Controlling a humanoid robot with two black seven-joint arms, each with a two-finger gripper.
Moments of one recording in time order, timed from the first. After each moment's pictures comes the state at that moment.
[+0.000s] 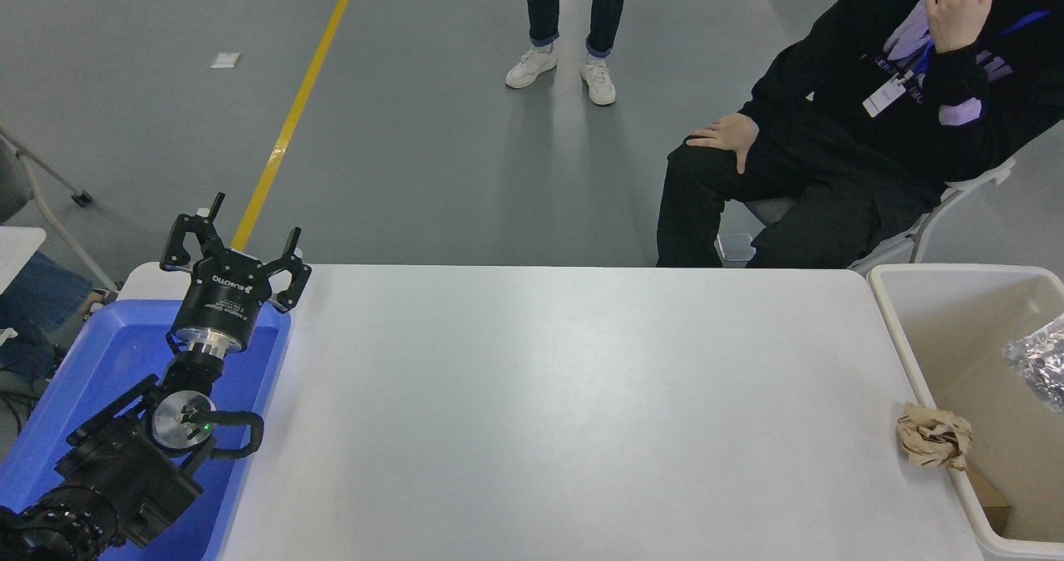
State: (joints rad) left arm -0.60 0.23 -0.87 -0.40 -0.08 -0.72 -0.46; right arm 0.62 -0.52 -0.66 0.03 -0.13 0.02 -0.06
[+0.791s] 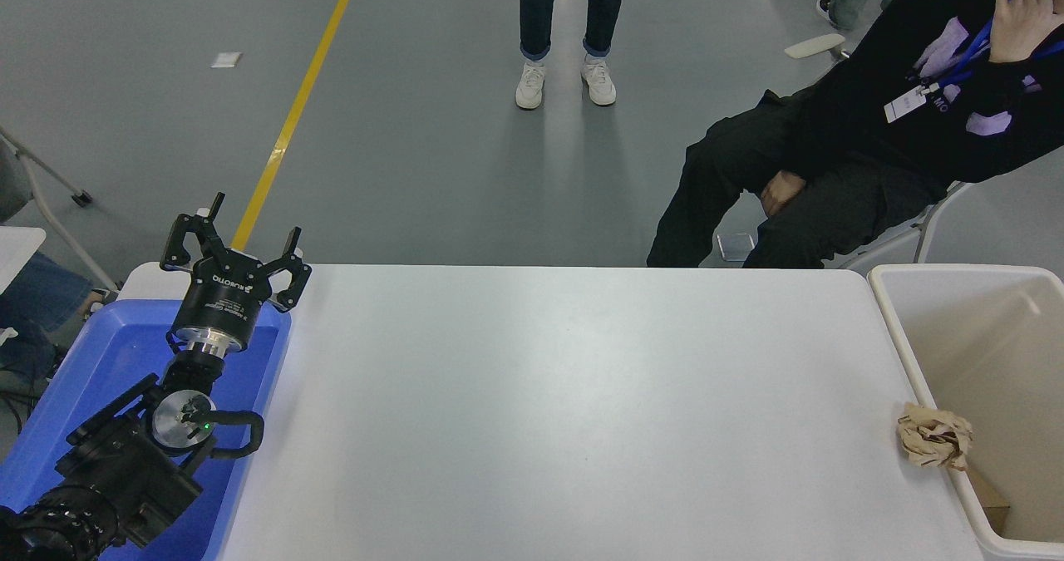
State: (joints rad) left arm -0.60 0.23 -0.86 -0.40 -0.08 -0.72 -0.46; right arm 0.62 -0.52 -0.64 0.04 -0.12 -0.17 -0.06
